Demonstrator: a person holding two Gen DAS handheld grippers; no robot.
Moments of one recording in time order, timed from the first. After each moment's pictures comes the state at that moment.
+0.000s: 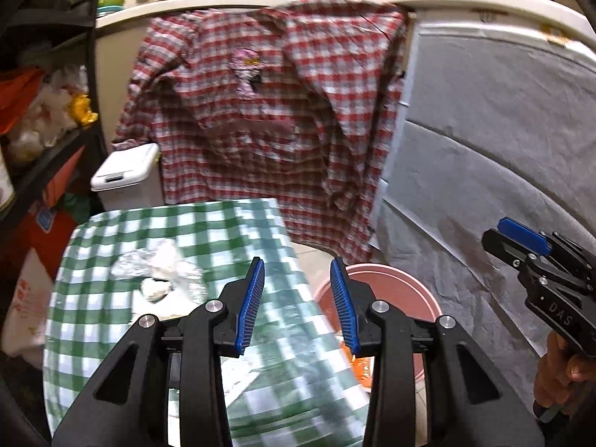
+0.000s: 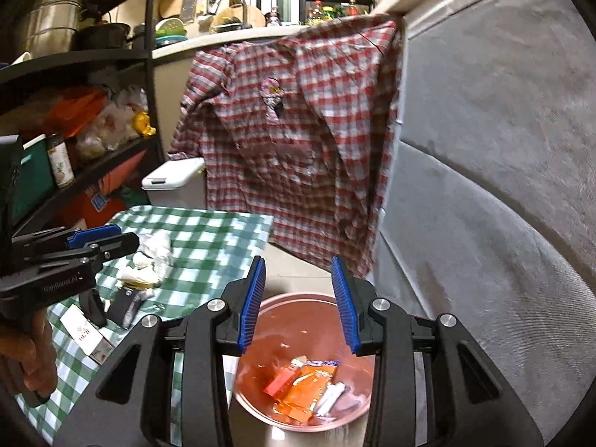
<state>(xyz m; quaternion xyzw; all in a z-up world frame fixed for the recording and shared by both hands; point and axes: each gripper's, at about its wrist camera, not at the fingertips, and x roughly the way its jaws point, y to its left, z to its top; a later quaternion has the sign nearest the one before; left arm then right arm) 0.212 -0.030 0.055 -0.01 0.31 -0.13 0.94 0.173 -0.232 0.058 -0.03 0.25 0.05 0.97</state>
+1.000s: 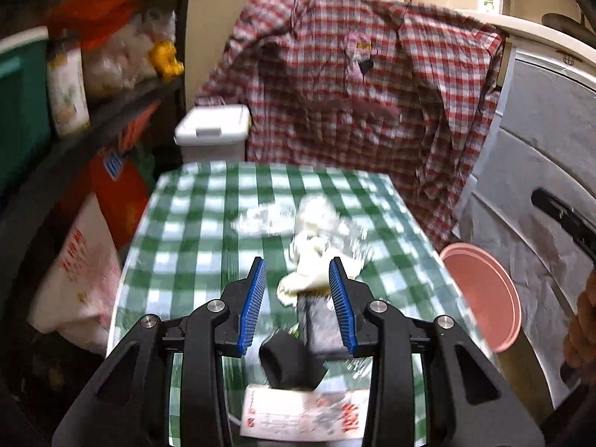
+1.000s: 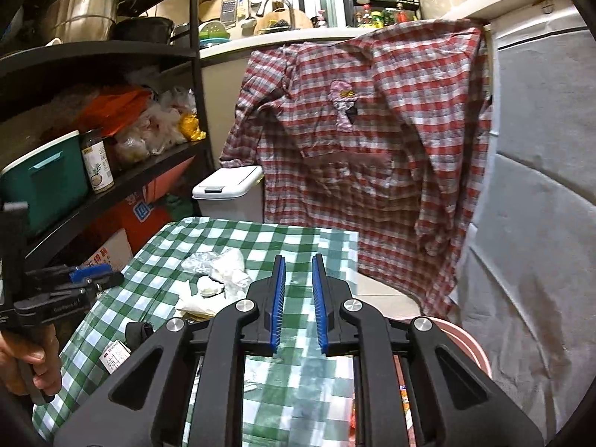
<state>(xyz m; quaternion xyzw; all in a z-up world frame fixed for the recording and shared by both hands) 0.220 0.154 -0.002 -0.05 0.35 -0.07 0.93 0.210 -0.111 0.032 -0.02 0.23 0.12 0.96</state>
